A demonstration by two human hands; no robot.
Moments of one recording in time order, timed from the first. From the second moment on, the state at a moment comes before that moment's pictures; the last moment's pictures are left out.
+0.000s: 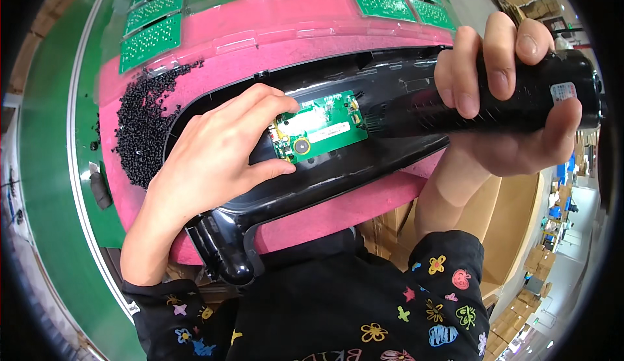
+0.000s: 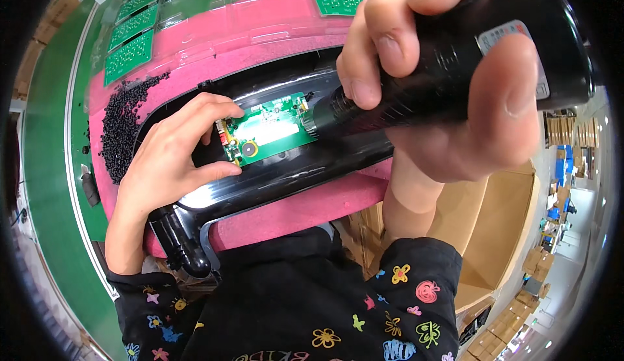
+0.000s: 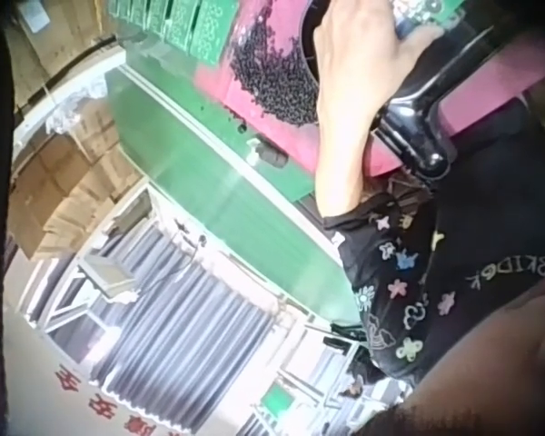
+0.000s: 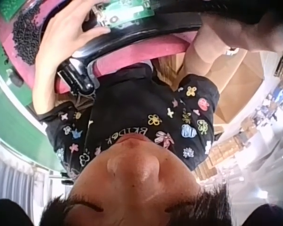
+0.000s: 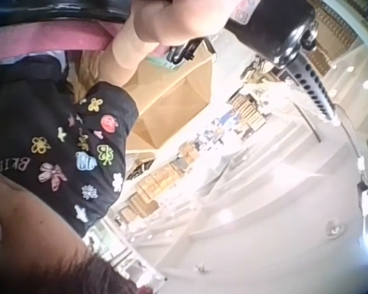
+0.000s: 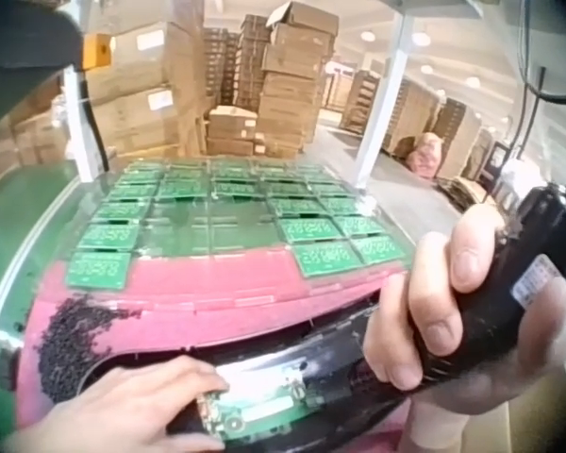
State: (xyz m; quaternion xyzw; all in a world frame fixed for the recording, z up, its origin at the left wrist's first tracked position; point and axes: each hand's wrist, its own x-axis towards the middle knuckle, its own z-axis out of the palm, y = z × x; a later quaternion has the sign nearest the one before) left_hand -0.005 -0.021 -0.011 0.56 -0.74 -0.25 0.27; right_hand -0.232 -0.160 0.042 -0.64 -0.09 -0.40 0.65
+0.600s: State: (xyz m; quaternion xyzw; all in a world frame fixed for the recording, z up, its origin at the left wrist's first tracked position) left_hand -0.004 -0.021 -0.003 0.55 -0.74 -0.18 0.36; right_hand -0.211 -0.156 0.032 -0.66 -0.09 -0.39 0.64
